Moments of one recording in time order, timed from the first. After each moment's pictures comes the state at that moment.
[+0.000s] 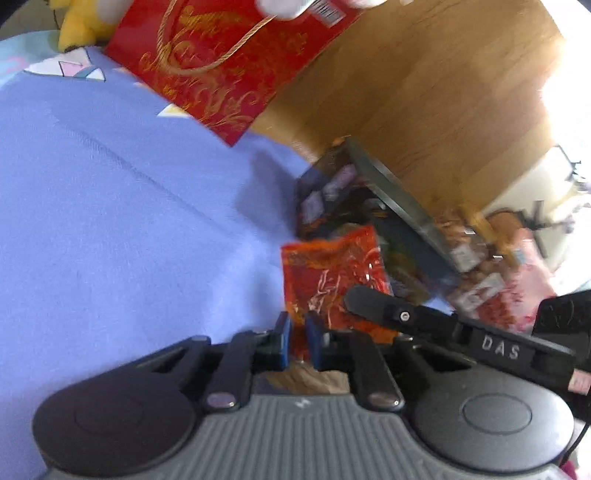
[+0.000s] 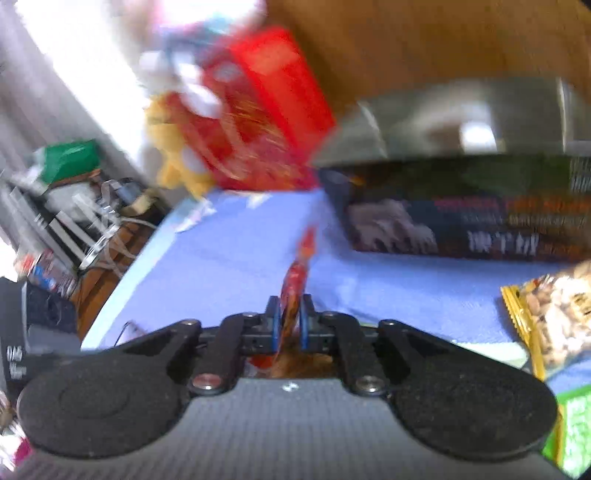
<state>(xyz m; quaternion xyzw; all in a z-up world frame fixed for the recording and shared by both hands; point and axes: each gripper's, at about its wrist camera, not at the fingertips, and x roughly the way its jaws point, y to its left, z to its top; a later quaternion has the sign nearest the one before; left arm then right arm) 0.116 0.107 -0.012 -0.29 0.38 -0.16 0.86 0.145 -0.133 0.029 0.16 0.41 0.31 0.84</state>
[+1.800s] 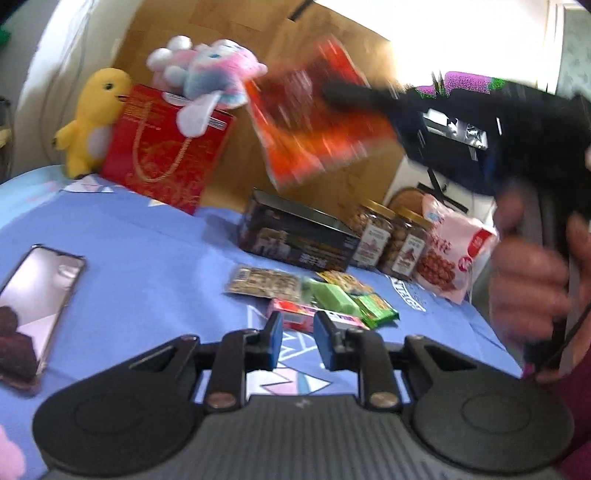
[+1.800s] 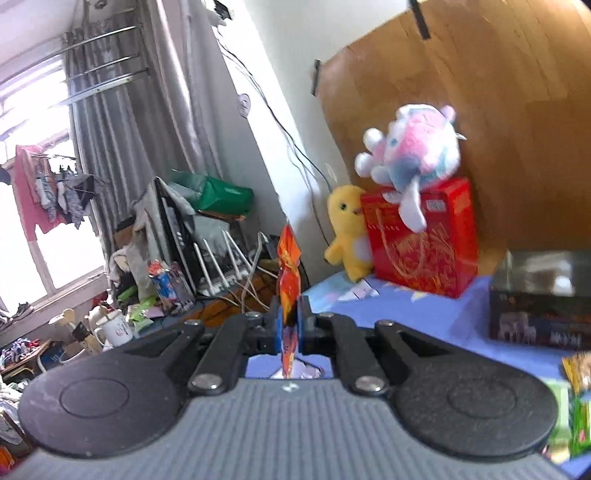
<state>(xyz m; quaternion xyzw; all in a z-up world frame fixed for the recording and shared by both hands) -0.089 0.095 0.039 -0.16 0.23 -0.20 0.94 0.019 -0.098 0.165 0.14 0.22 0.45 0.85</state>
